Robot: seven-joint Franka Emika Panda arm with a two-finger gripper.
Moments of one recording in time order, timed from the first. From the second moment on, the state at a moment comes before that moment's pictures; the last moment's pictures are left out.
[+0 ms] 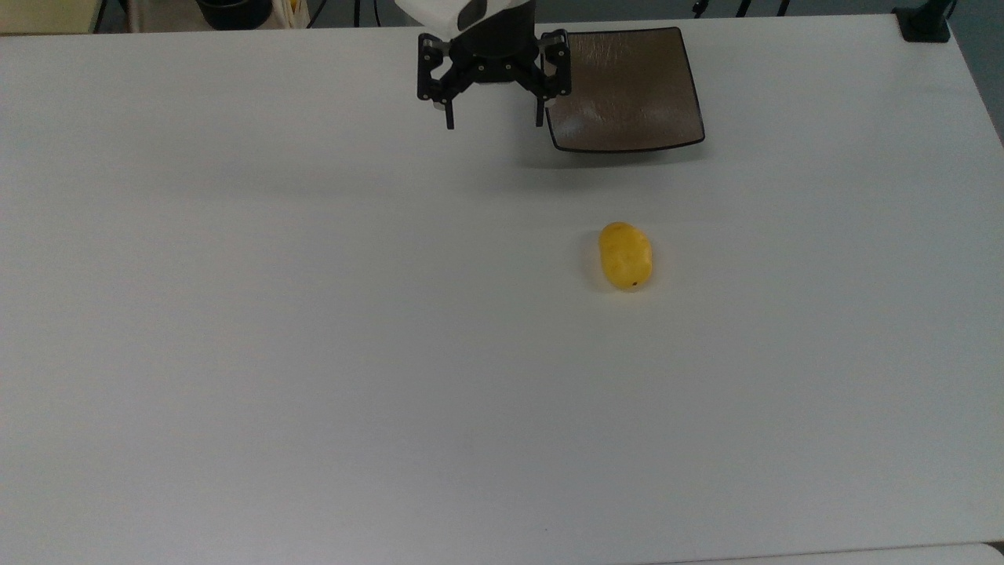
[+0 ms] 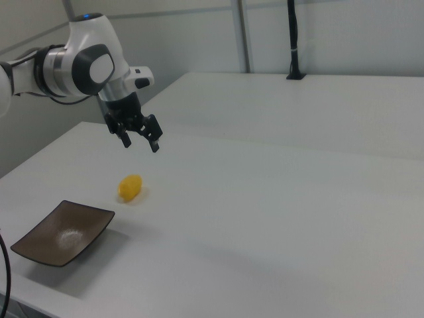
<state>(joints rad) 0.19 0.08 0.04 -1.77 -0.02 1.97 0.12</state>
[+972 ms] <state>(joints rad) 0.26 0.27 0.09 -1.72 -0.02 2.10 0.22</state>
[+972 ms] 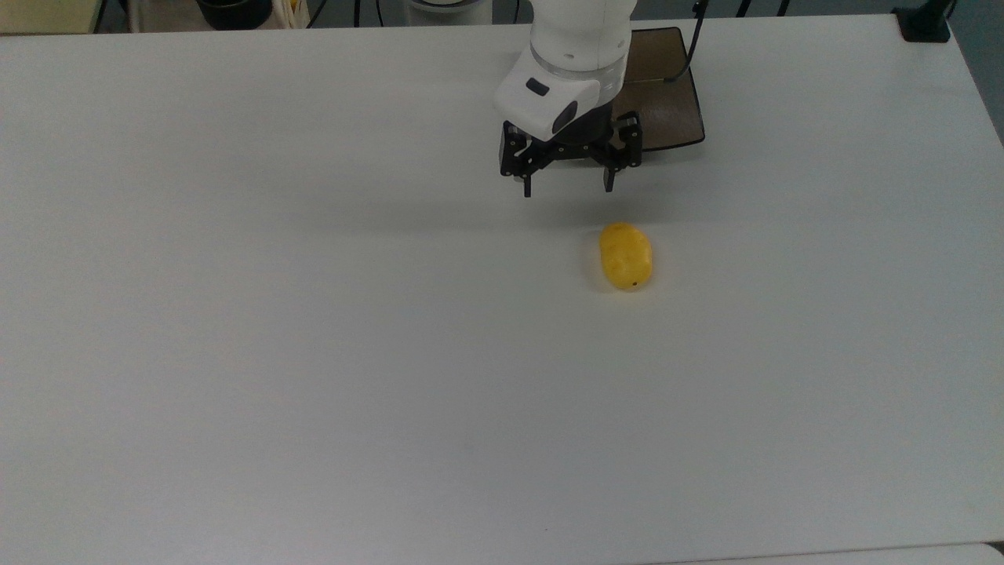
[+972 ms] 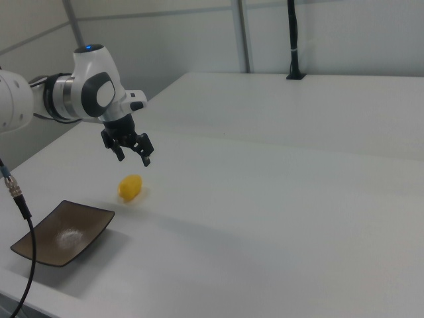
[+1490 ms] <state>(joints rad) 0.32 0.36 0.09 -1.69 -0.02 2.19 0.23</state>
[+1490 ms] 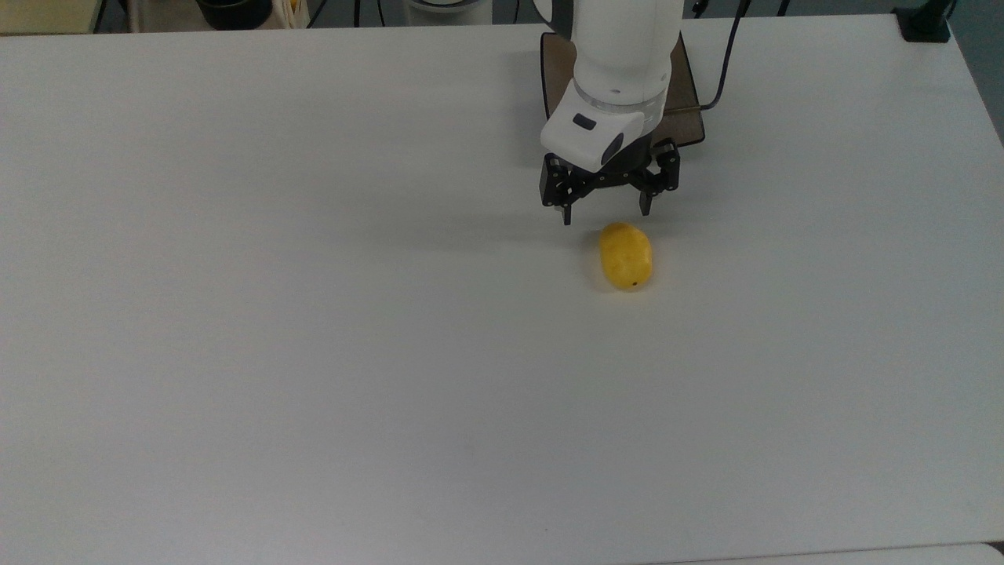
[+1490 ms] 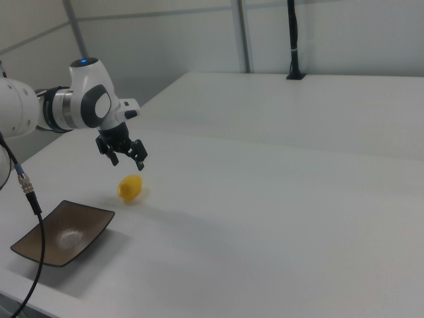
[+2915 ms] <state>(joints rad) 0.38 0.57 0.09 -1.59 -0.07 2.23 0.30</state>
